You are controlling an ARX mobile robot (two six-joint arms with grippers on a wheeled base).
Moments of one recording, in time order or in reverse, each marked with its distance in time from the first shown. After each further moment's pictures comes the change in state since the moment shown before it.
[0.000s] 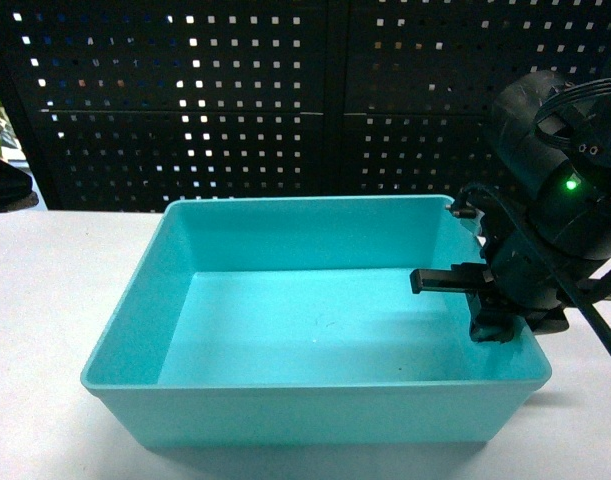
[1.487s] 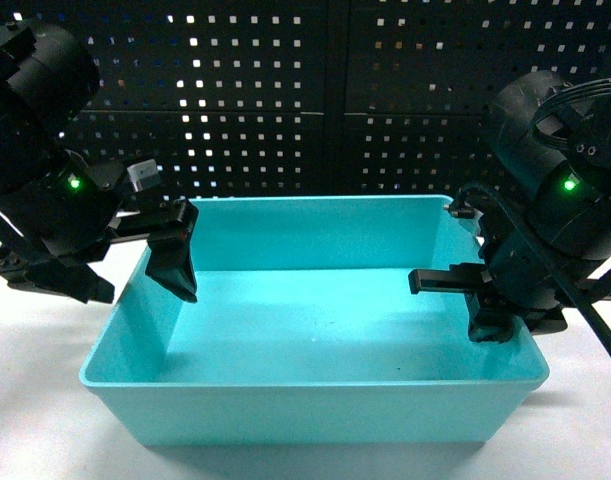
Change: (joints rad) left arm -0.222 0.772 0.642 -0.423 -0.229 -0.099; right arm 0.005 0.000 0.000 0.000 -0.001 0.000
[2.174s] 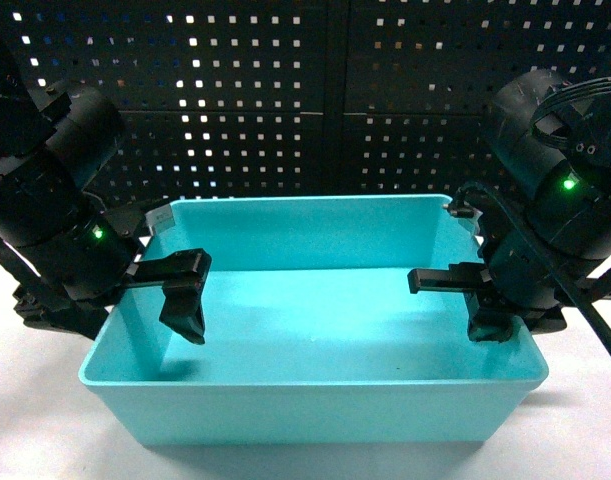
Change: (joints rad) left arm -0.021 0.064 -0.043 0.051 -0.024 0.000; right arm 0.000 0.000 0.000 0.000 0.000 0.000
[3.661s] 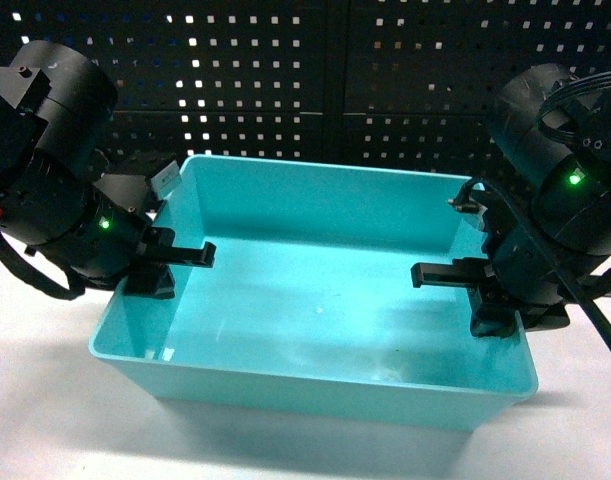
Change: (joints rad) left arm -0.031 -0.102 -0.167 0.382 -0.109 0.079; right arm 0.000 -0.007 0.000 0.003 0.000 0.010
